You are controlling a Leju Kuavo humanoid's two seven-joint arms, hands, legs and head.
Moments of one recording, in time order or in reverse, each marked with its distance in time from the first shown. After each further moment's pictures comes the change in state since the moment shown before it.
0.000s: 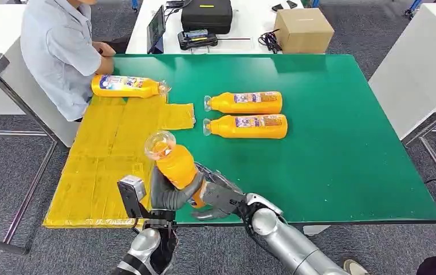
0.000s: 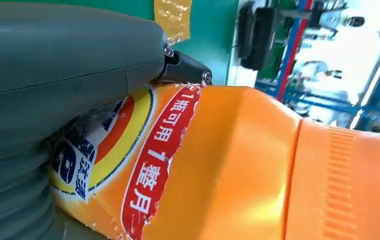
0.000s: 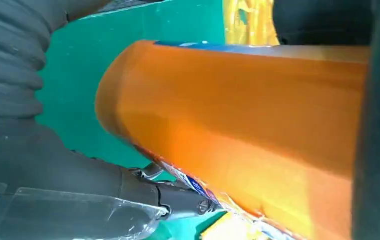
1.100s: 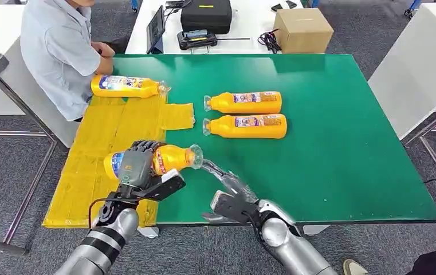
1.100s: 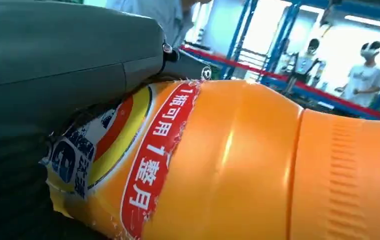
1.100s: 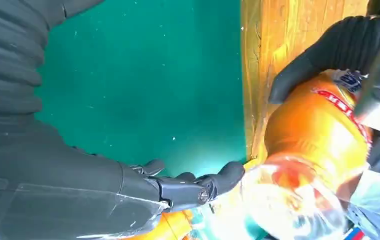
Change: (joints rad) left arm -0.208 0.185 0.122 0.233 -1.226 0.301 0.351; right arm 0.120 -0.017 -0.139 -0.147 0.177 -0.044 -0.050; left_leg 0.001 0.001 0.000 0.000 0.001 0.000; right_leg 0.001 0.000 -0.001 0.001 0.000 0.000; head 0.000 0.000
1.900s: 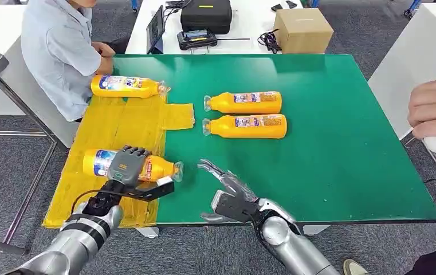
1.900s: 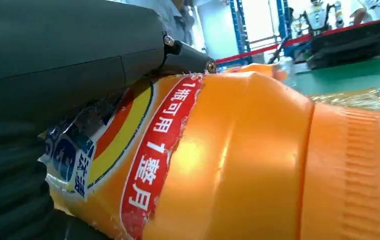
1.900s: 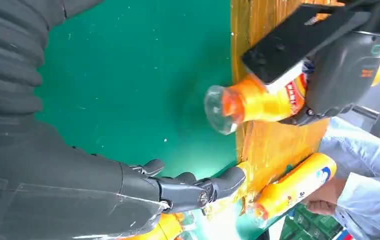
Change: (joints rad) left arm -0.159 0.098 -0.021 0.321 -0.369 -0.062 0.167; right arm -0.007 -0.005 0.005 -0.010 -0.020 0.028 -0.015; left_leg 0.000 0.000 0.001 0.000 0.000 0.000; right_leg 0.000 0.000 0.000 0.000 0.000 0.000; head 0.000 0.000
